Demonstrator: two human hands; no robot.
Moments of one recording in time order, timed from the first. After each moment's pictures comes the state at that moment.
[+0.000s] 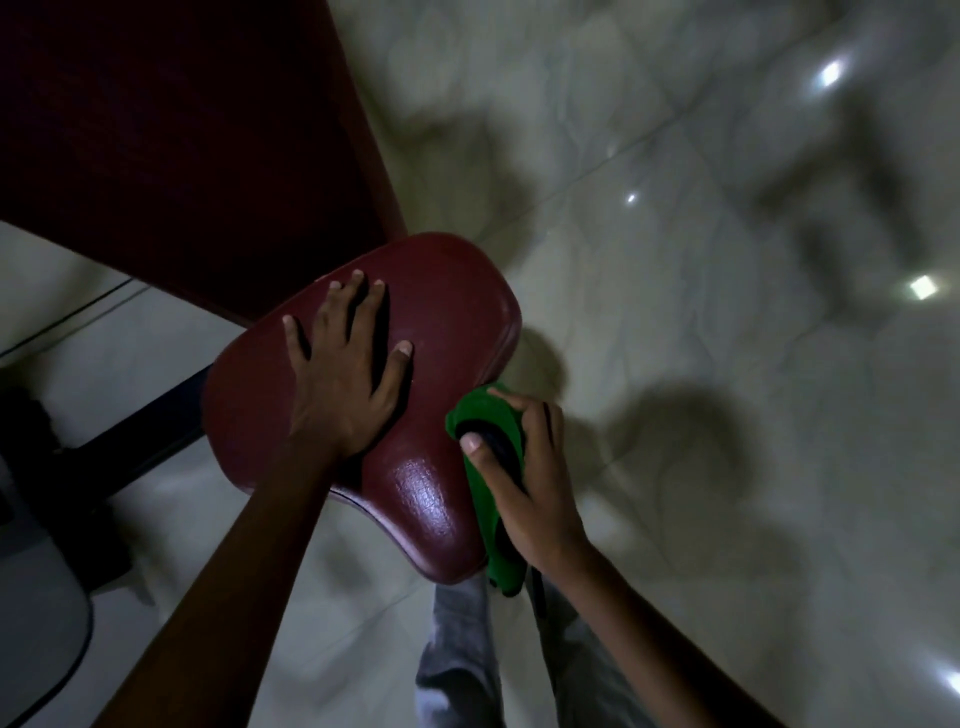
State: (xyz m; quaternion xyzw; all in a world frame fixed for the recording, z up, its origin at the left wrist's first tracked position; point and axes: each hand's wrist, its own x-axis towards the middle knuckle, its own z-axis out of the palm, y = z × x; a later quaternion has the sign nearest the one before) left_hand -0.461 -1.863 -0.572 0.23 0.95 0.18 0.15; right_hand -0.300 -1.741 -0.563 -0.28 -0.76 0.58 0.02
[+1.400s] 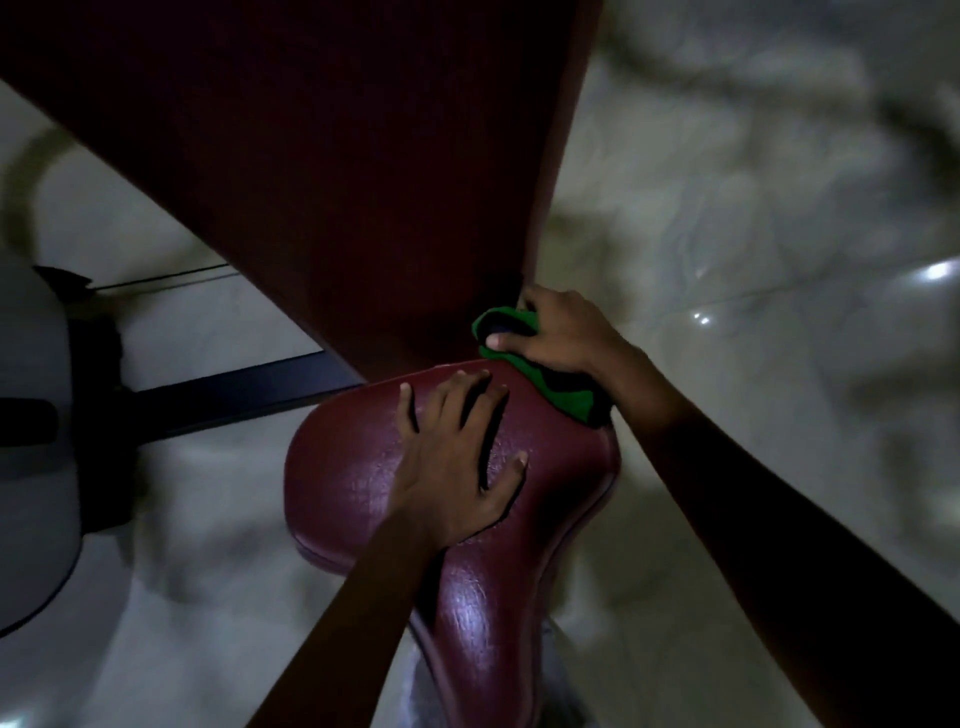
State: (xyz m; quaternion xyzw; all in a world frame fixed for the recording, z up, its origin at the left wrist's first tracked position) left_hand -0.473 -1.852 -0.580 0.17 0.95 0.22 0.09; right_hand -0.581 -1.685 -0.575 0.00 -0.93 0.26 -0.27
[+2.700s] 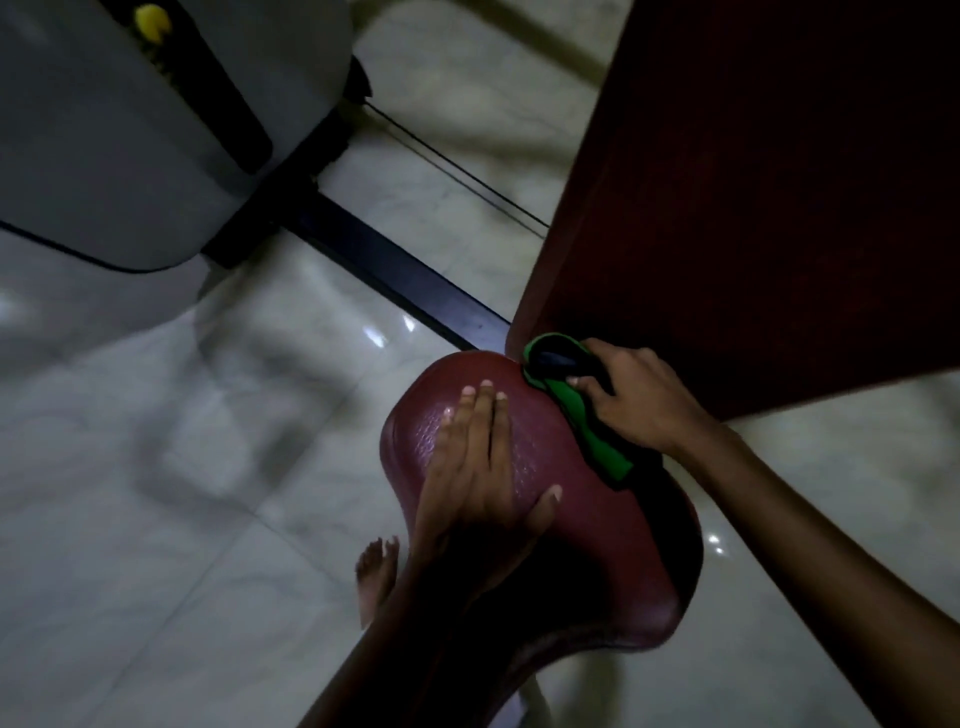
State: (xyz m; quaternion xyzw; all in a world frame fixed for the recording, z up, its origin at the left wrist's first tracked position) left_hand -0.426 -1.857 -0.585 -0.23 0.96 0.14 0.01; right_hand -0.613 -1.791 -0.555 0.40 -0.86 0.15 -0.29
